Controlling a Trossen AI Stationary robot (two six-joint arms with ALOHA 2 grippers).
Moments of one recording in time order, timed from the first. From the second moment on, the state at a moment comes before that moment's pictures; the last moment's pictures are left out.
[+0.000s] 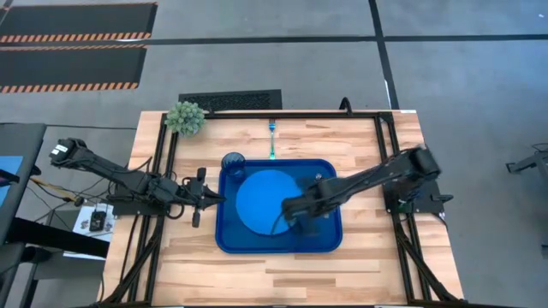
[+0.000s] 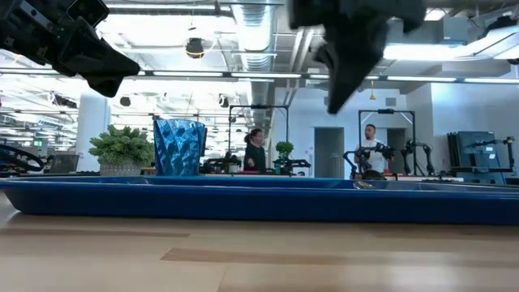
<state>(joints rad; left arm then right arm) -0.35 0.64 0.21 0.16 -0.32 -0.19 0.26 1.83 1.51 -1.00 0.21 0.16</state>
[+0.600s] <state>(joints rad) -0.35 0.64 0.21 0.17 -0.35 -0.19 0.01 1.61 0.99 -0.67 0.15 0.68</state>
